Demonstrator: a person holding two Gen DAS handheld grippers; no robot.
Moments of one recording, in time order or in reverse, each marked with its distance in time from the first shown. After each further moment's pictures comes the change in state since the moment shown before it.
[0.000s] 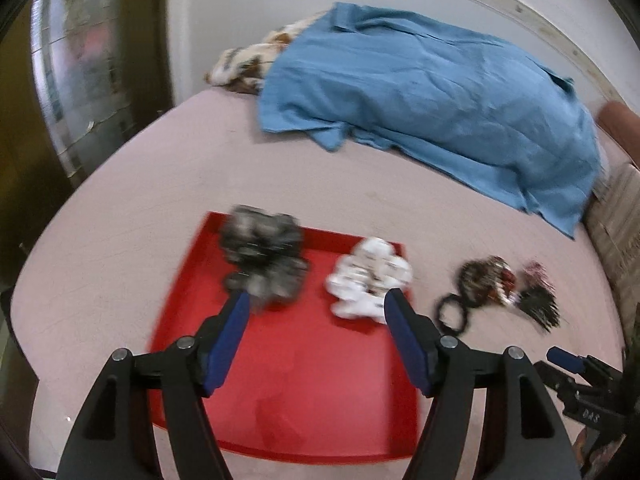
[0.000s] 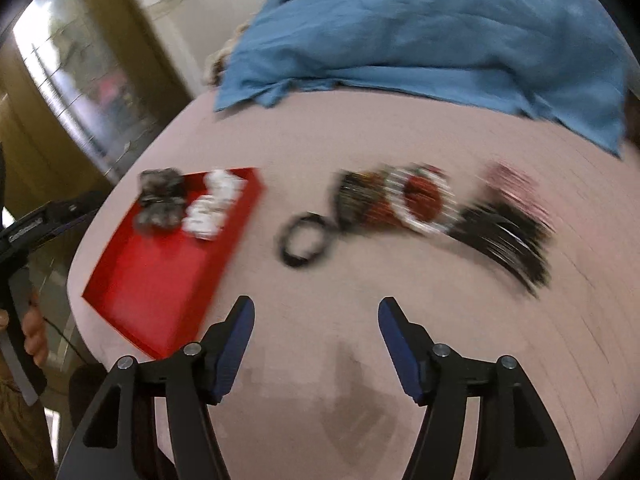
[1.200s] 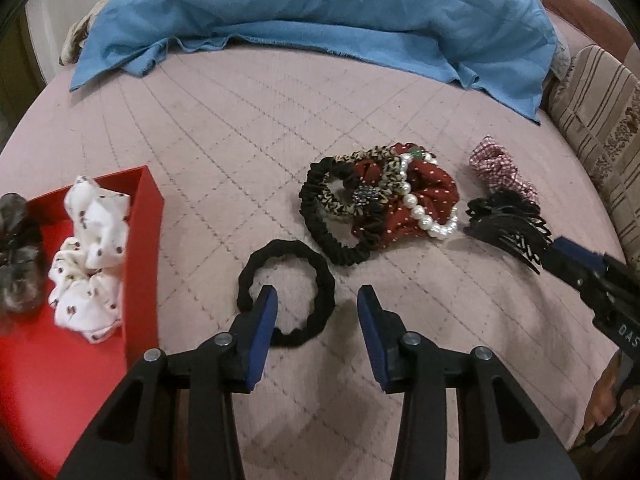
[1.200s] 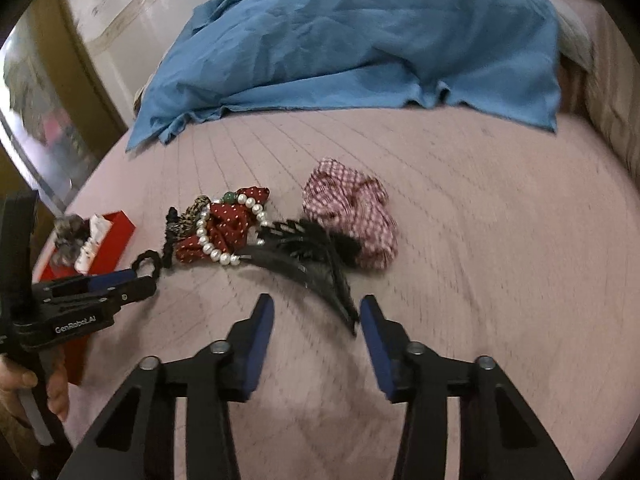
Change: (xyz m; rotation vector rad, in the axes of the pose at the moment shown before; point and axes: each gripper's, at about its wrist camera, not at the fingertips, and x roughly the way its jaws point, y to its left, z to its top) left arm 0.148 -0.167 -0.038 0.238 0.266 -0.165; right arm 0.005 -0.130 0.019 0.040 -0.069 -0.142
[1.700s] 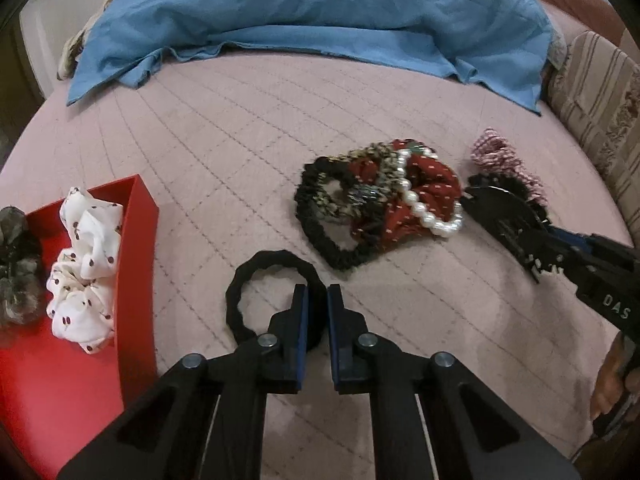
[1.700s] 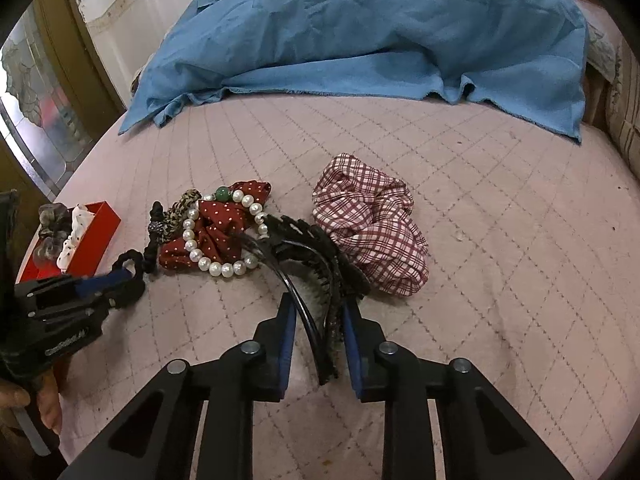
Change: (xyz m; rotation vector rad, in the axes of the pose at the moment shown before) left arm -0.001 -0.010 -0.002 0.039 -0.022 0.008; right arm 0.031 0.006 0.011 -0.023 0.048 0.007
